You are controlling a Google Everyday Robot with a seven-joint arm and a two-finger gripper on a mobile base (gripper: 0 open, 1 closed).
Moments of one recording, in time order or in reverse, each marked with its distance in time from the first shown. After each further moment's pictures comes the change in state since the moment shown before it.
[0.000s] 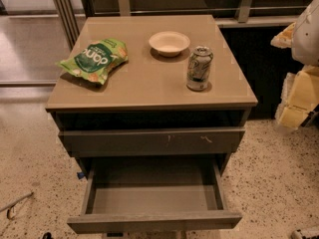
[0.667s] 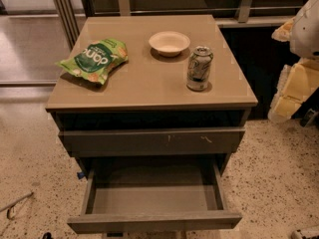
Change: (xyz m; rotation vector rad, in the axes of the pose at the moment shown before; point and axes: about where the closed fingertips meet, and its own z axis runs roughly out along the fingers) arm 0.002 -0.024 0.007 0.039 -0.023 0.025
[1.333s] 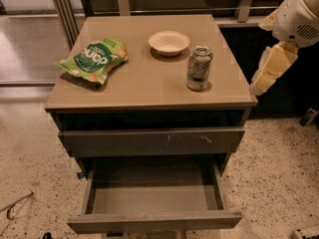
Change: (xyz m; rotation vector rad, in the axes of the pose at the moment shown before) arm -0.014 -0.073 0.039 0.019 -0.124 0.035
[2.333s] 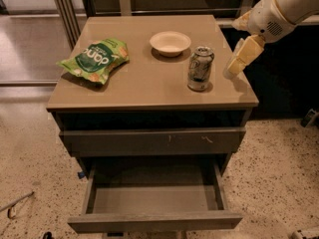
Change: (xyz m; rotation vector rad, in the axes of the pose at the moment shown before) arm -0.040 -0.053 0.061 -0.093 -0.242 0.028
